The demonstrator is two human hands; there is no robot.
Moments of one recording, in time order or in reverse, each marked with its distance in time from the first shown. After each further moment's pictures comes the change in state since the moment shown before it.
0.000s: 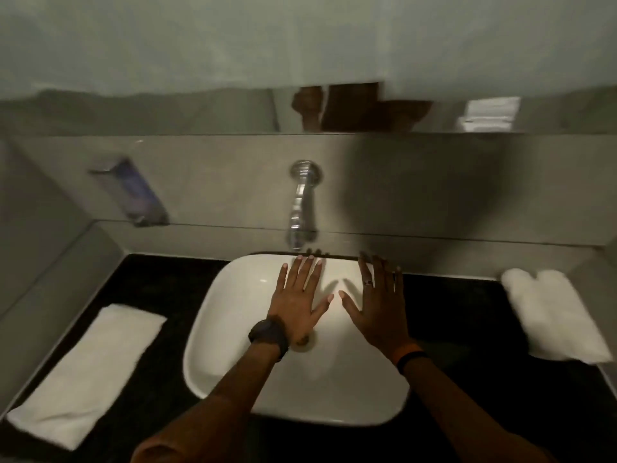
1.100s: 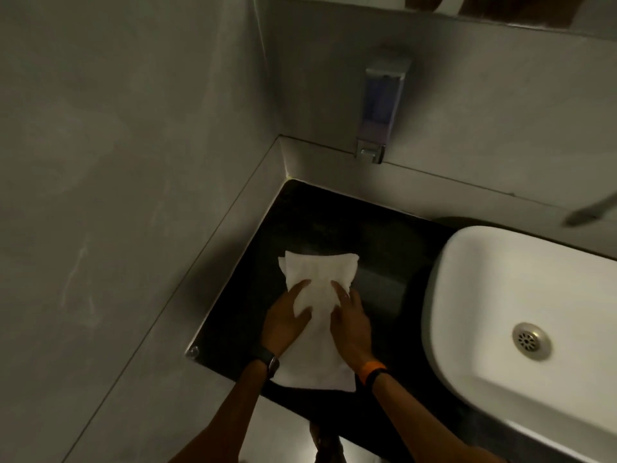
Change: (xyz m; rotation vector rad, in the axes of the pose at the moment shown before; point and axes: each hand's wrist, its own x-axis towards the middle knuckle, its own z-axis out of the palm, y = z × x) left_hand -0.275 -0.420 0.028 -0.767 -0.077 -0.727; right_hand -0.031 -0.494 0.223 0.645 -0.556 0.252
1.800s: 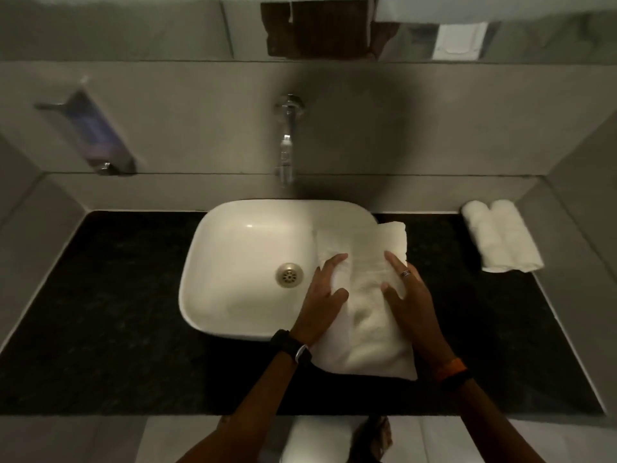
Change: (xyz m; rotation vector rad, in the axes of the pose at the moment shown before) left_hand -0.179 0.377 0.297 -0.347 -0.398 0.421; right_hand -0.218 0.246 -0.436 0.038 0.524 -0.030
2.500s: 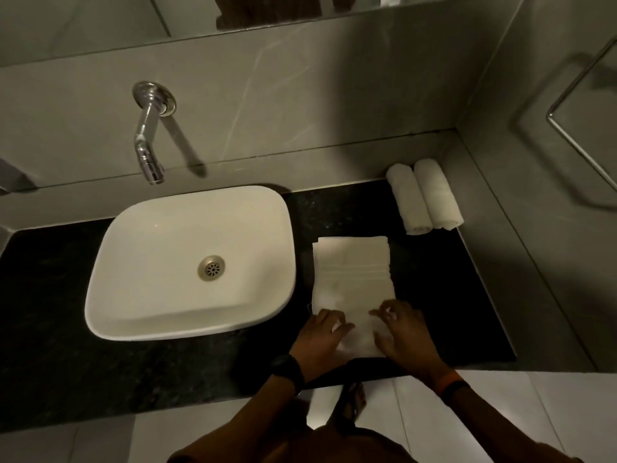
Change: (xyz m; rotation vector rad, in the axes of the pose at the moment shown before) left_hand -0.019 -0.067 0.214 0.934 -0.449 0.359; right_hand -0.079 0.231 -0.120 -0.615 -0.268 -0.109
